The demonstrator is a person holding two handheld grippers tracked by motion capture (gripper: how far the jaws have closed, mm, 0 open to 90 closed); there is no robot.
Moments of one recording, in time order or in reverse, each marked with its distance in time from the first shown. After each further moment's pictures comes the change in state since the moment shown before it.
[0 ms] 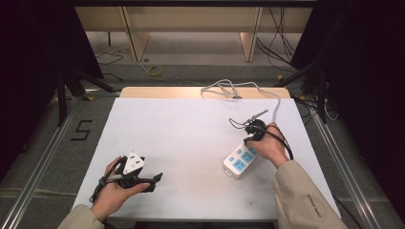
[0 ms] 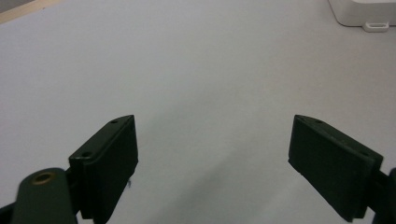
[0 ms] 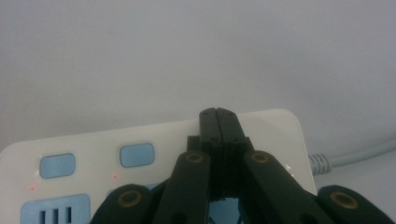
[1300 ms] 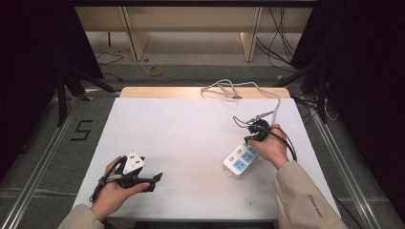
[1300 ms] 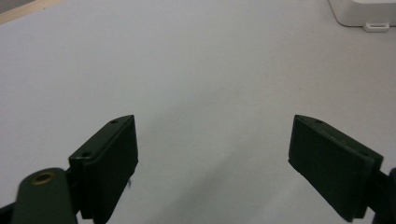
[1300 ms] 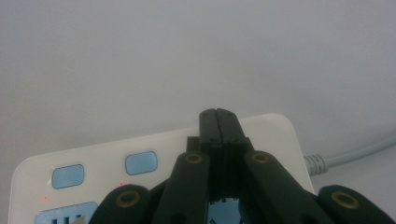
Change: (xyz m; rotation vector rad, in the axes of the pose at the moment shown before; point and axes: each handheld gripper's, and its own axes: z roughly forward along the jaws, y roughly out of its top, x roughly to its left) left arm 0.001 0.000 0.000 0.001 0.000 0.002; right arm -0.001 -0.006 -0.007 -0.084 0.002 0.040
